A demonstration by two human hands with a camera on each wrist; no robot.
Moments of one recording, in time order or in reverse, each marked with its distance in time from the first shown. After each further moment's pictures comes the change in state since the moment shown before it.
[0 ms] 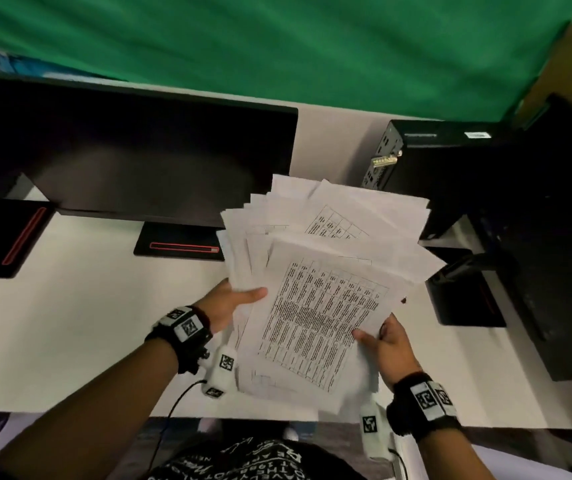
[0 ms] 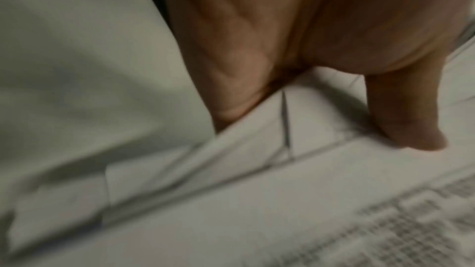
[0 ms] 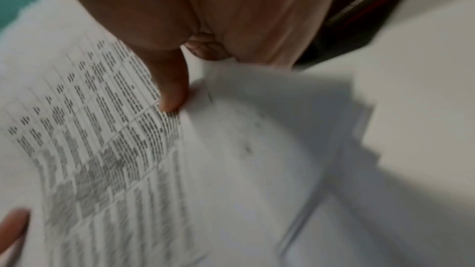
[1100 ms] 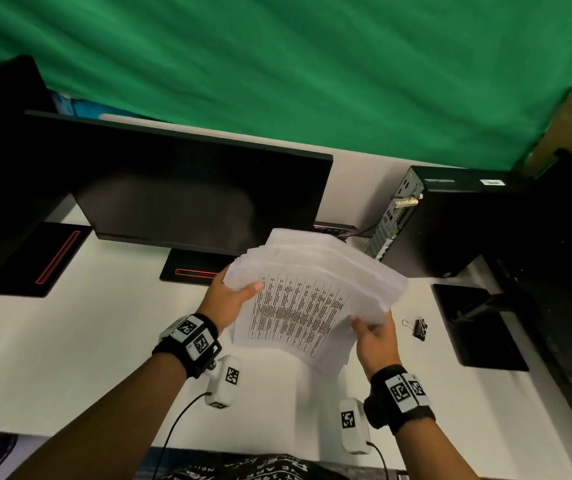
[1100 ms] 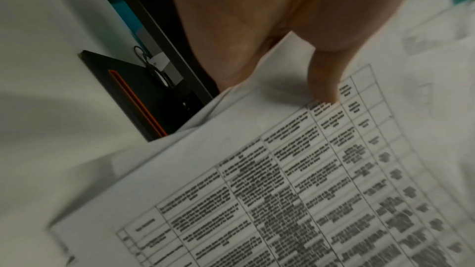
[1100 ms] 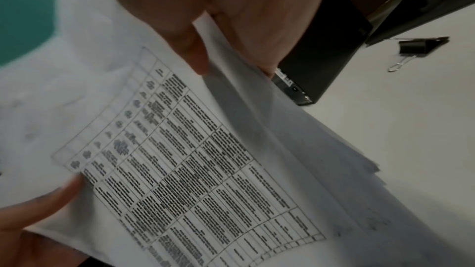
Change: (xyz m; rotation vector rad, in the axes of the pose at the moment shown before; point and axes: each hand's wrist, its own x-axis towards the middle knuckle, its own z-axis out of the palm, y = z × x) left_hand -0.024 0.053 -0.027 0.136 0.334 0.321; right_hand 0.024 -0.060 0.083 0.088 0.178 -0.146
